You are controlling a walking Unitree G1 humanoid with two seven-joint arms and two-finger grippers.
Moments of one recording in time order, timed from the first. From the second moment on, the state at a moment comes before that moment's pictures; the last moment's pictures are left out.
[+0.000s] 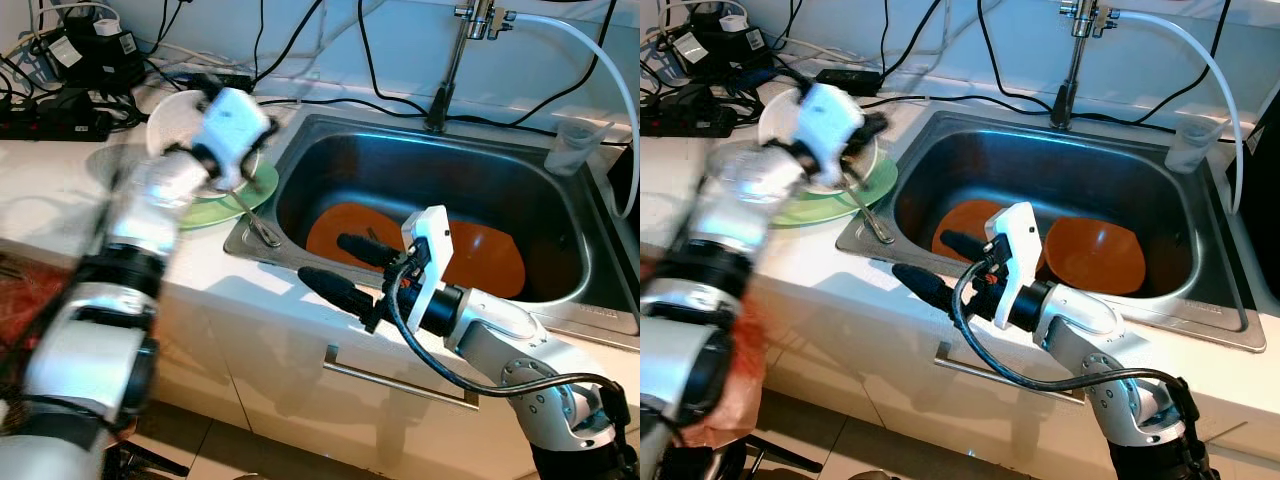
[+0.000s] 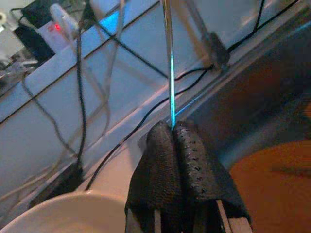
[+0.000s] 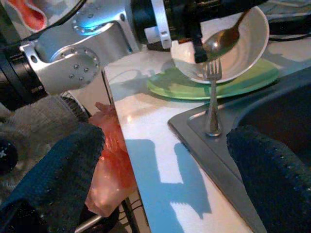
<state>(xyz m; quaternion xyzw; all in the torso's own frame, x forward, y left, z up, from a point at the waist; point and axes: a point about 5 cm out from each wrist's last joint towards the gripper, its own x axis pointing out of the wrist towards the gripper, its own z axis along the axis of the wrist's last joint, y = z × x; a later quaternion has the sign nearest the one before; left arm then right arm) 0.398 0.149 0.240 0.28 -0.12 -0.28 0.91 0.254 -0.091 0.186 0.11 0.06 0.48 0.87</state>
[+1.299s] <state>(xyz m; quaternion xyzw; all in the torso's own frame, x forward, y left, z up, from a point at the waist) 0.390 0.058 0.170 0.12 -0.02 -0.32 0.94 0.258 -0.127 0.184 -0.01 0.09 0.30 0.95</state>
